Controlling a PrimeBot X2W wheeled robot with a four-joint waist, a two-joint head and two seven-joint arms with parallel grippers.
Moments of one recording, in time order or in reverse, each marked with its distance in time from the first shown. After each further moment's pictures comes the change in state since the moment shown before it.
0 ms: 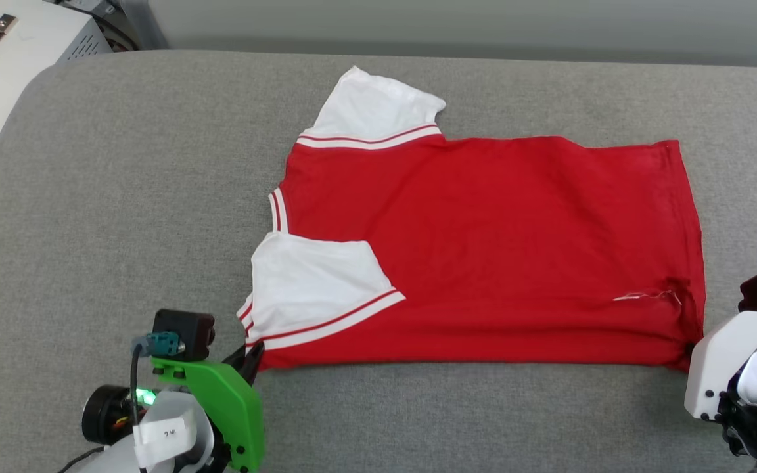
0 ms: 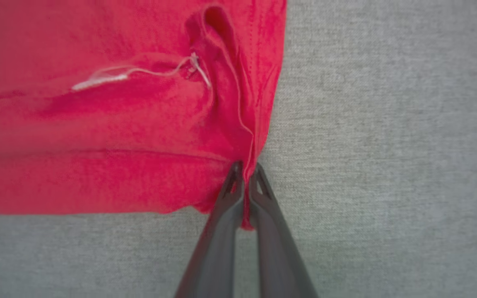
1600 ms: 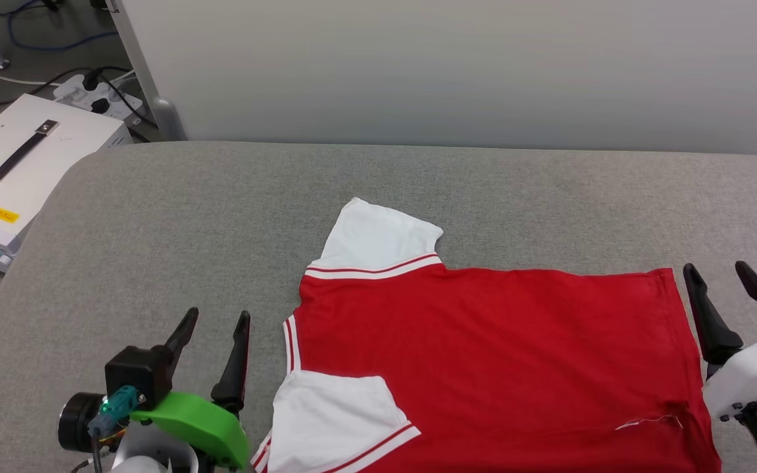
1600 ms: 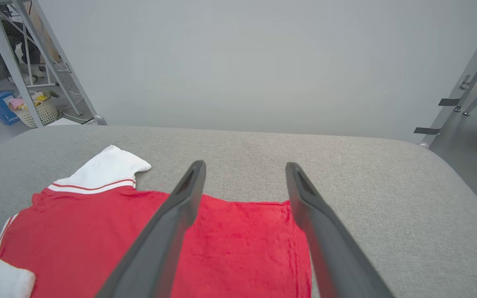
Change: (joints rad) left arm 0.122 -0.067 0.107 0.105 0.135 -0.060 -0.446; right arm 0.151 -0.124 0.136 -0.284 0.187 0.000 -0.520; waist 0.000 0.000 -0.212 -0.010
